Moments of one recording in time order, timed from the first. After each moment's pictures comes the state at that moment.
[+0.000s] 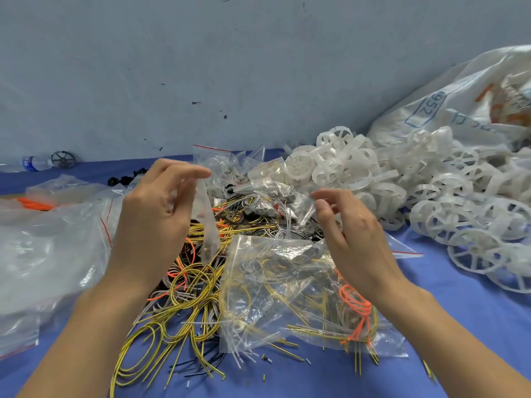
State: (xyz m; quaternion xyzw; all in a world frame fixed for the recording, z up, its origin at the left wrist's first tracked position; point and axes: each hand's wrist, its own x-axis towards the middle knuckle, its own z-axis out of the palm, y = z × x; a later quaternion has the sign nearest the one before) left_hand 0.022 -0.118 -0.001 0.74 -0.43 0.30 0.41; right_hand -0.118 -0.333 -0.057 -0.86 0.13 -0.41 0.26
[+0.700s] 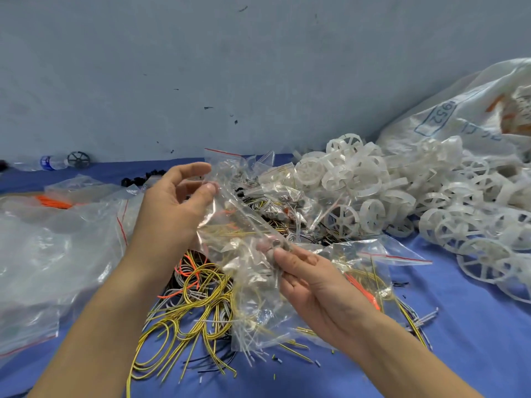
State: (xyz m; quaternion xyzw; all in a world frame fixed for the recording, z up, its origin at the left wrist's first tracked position) left_hand 0.023 -0.113 0.002 0.72 -0.27 0.05 0.64; right_hand -0.114 -0.264 -0.067 -0.33 0.02 -0.06 0.94
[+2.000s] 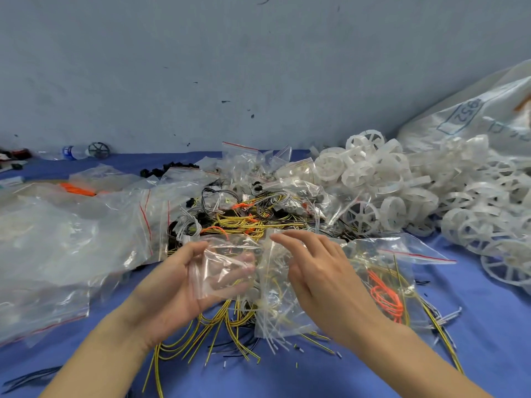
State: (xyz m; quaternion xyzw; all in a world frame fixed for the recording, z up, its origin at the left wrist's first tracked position) left_hand 0.022 -0.060 -0.067 0.44 -0.10 -0.46 0.76; right_hand -0.110 -0.255 -0.087 -0.95 0.00 -0.30 0.11
